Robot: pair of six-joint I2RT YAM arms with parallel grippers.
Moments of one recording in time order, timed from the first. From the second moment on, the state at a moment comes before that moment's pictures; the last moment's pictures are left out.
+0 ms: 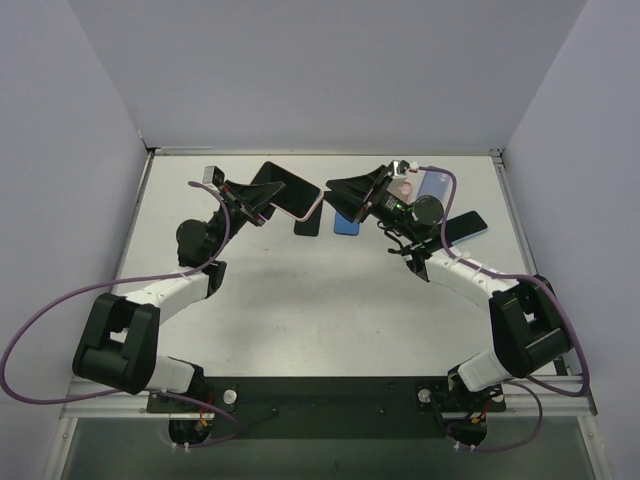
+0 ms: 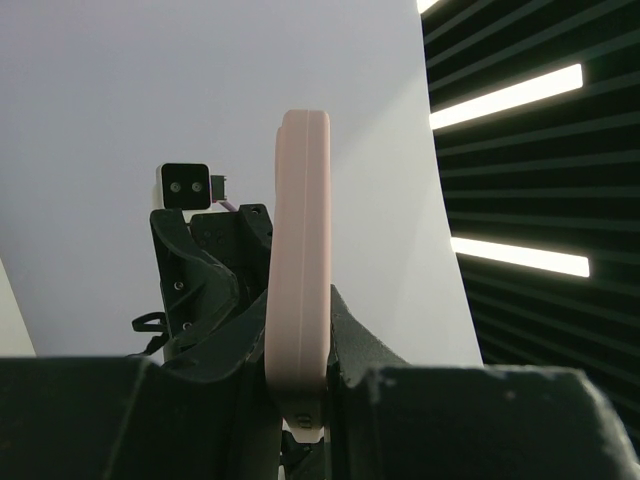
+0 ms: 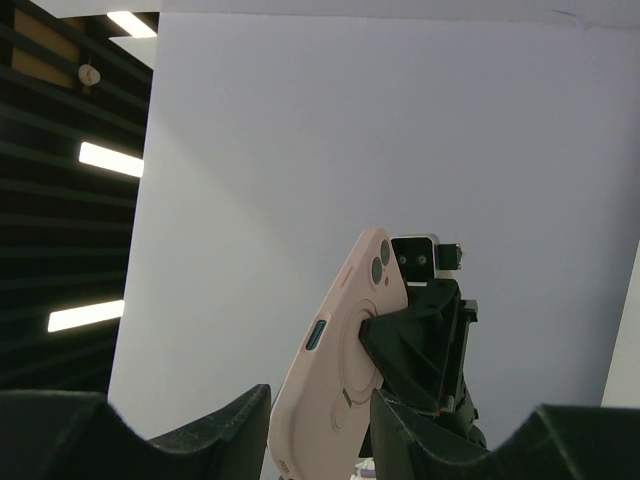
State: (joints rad) left arm -0.31 1.40 0.65 1.24 0.46 -1.88; right arm 0.47 1.49 0.81 1.03 -0.53 1.69
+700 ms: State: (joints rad) left arm -0.31 1.42 0.65 1.25 0.46 -1.89; right arm 0.49 1.49 0.81 1.03 -0.55 1.70
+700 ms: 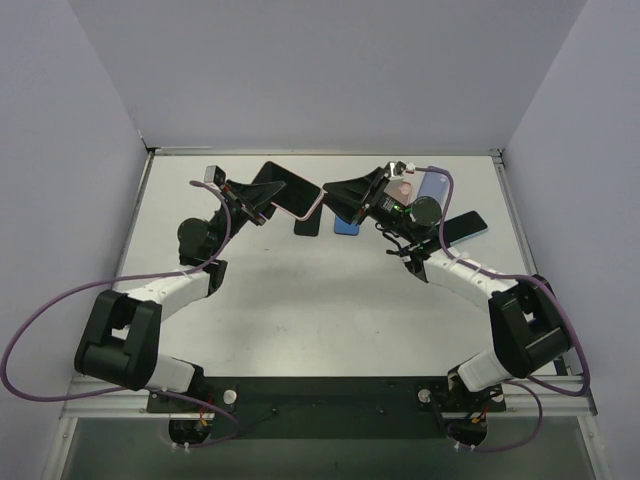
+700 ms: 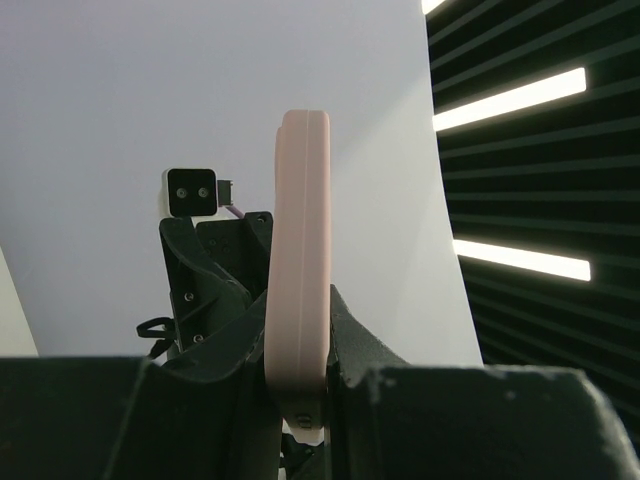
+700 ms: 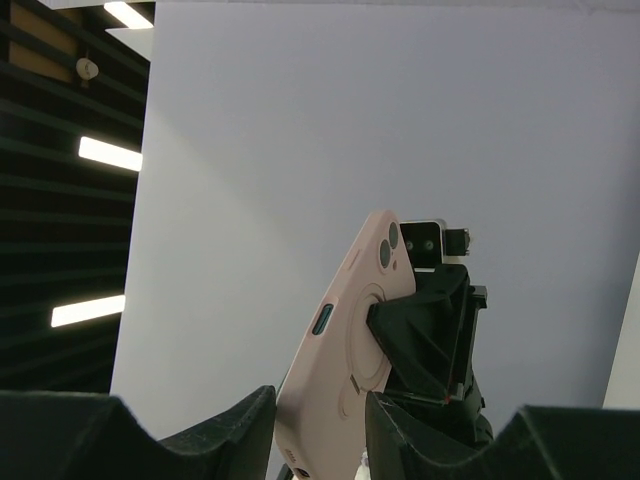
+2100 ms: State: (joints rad) left arm -0.27 1.44 0.74 1.15 0.39 -1.81; right arm 0.58 1.65 0.87 1.19 -0.27 2.00
